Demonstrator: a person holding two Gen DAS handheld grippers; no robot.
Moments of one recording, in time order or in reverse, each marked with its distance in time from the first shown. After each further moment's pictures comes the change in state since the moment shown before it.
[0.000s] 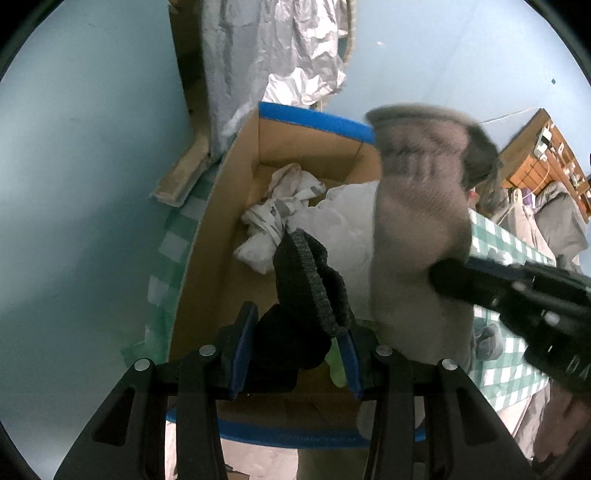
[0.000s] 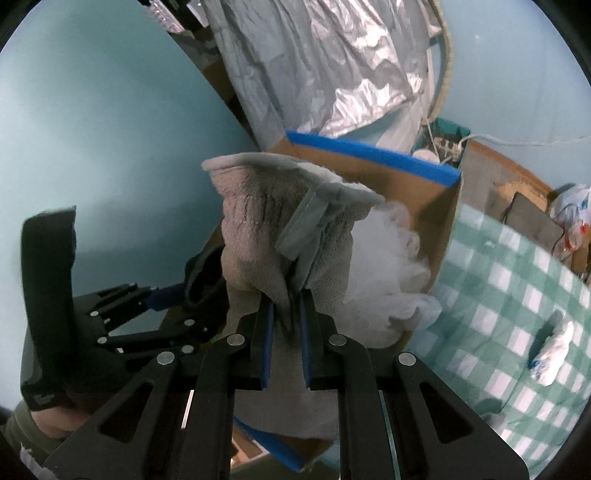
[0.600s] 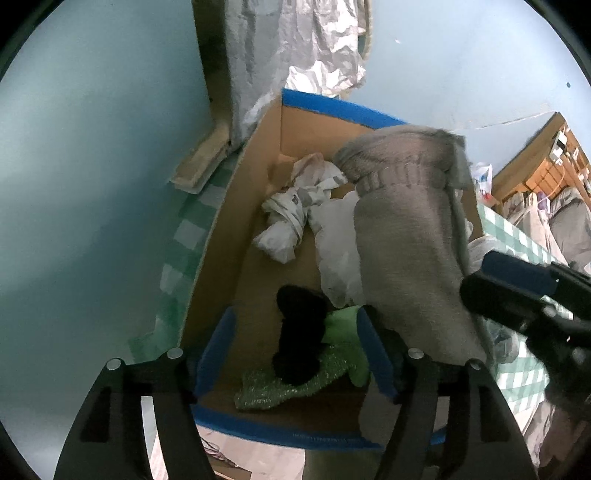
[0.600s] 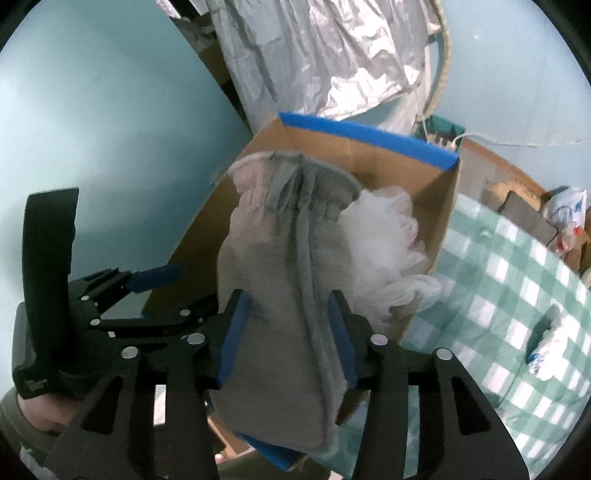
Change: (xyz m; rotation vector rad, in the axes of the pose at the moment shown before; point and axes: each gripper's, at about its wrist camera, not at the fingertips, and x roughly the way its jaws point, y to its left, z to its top) left arm 0.001 0.008 -0.009 -0.035 -0.005 0.058; right arm -0.007 0.000 -0.012 -0.039 -0.025 -0.053
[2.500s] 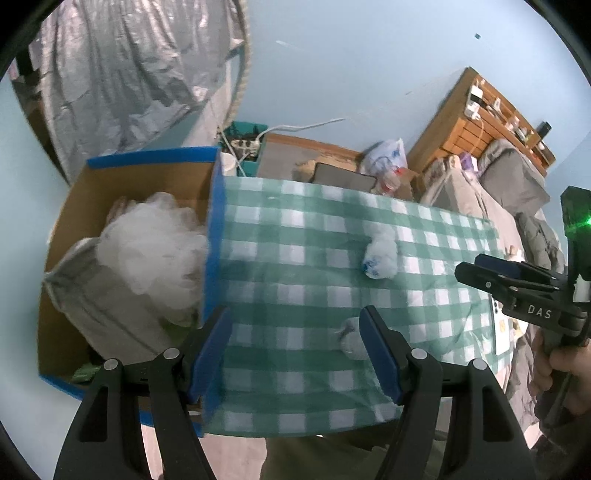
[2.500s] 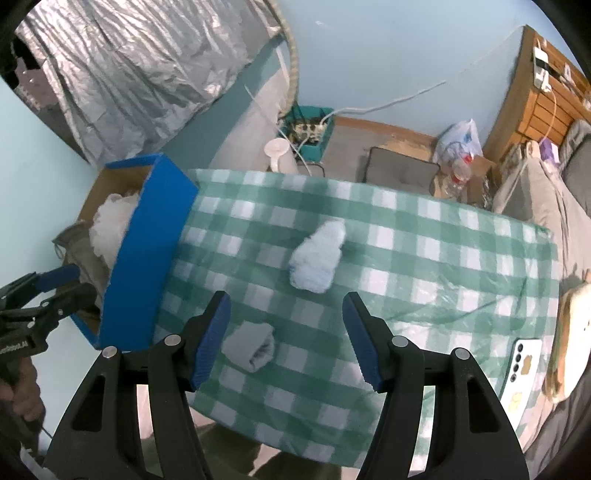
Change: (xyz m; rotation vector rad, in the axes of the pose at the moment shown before) left arm -0.040 -0.213 -0.022 0.219 -0.024 -0.192; right arm -0.149 -0.225 -0.110 0.273 -0.027 -0.248
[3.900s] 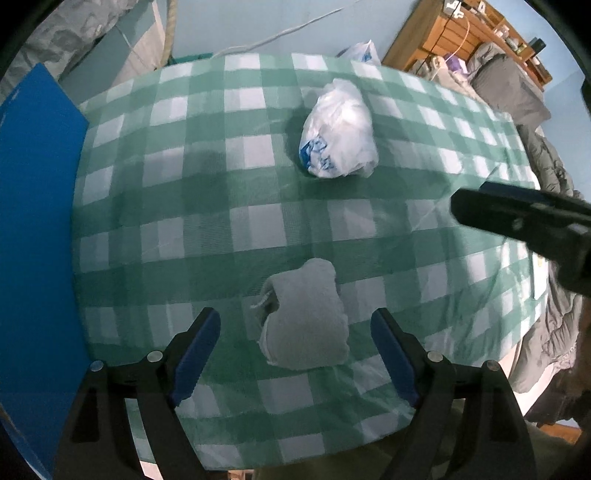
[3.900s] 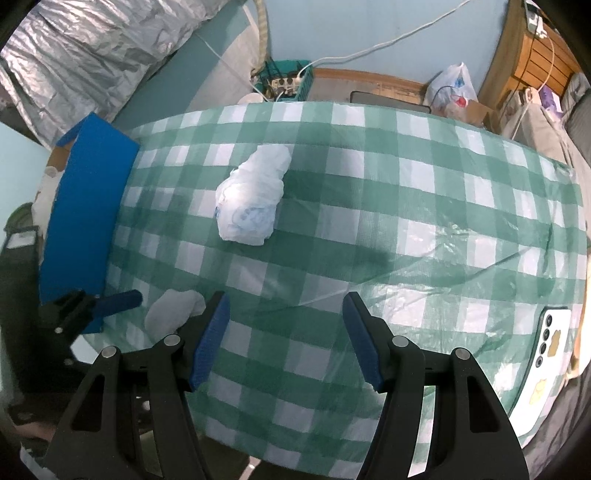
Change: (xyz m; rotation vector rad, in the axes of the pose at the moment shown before) left arm 0.159 -0.080 -0.040 0.160 0.301 -0.022; right arm 0.072 -0.059 -0.025 0.078 0.146 0.004
